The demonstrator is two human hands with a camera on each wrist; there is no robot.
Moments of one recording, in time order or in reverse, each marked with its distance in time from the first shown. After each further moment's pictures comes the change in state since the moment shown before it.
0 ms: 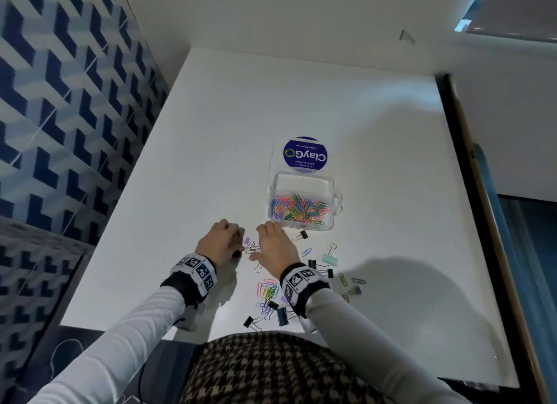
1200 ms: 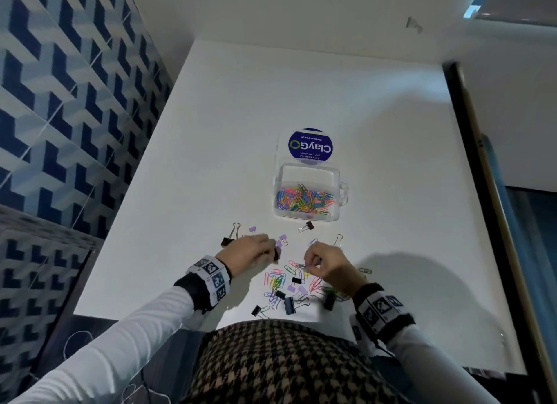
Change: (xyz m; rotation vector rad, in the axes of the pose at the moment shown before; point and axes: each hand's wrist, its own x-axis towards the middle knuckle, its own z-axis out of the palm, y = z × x) left_hand -0.026 0.030 0.006 0.059 -0.225 0.464; right_hand -0.089 0.073 -0.017 0.602 -0.002 0.042
